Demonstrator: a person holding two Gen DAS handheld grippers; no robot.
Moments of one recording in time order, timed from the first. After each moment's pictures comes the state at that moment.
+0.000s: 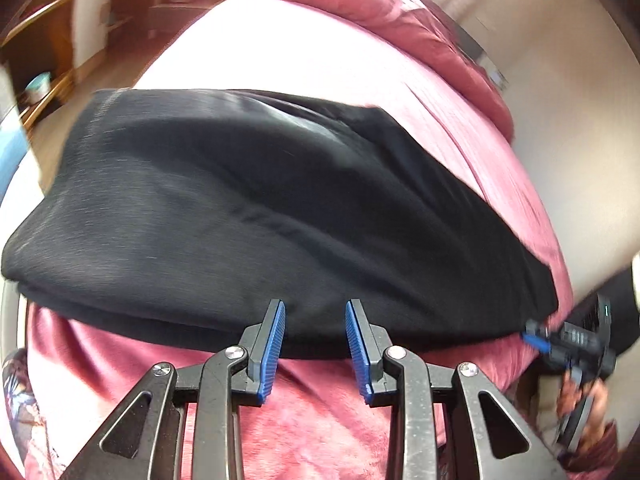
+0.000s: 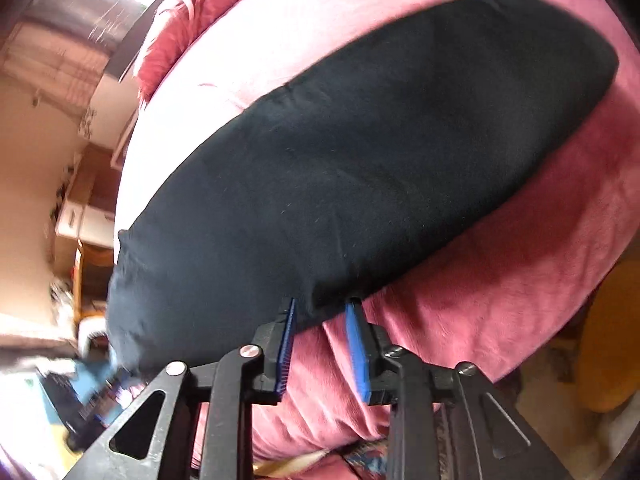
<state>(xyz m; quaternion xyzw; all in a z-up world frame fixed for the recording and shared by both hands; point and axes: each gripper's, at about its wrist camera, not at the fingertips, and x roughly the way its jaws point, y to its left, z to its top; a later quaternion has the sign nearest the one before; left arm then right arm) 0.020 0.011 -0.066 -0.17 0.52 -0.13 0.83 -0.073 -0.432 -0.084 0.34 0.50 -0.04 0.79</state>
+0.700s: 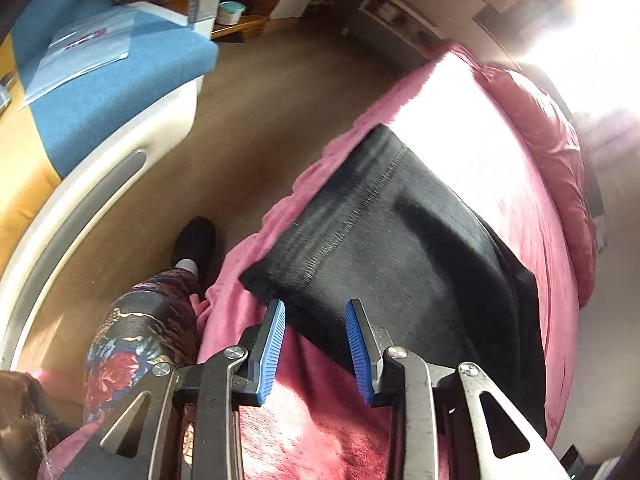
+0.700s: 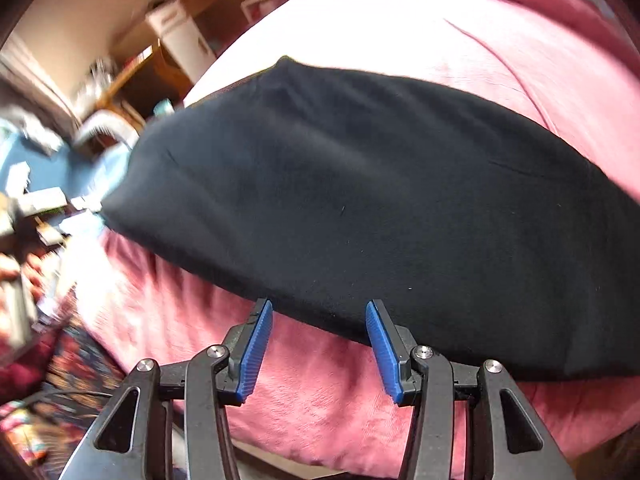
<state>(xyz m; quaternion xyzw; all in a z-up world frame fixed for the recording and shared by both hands) 0.004 0.159 -0.069 -0.34 0.51 0.13 0.78 -0.003 -0.223 -0.082 0.02 0.55 0.15 0.82</state>
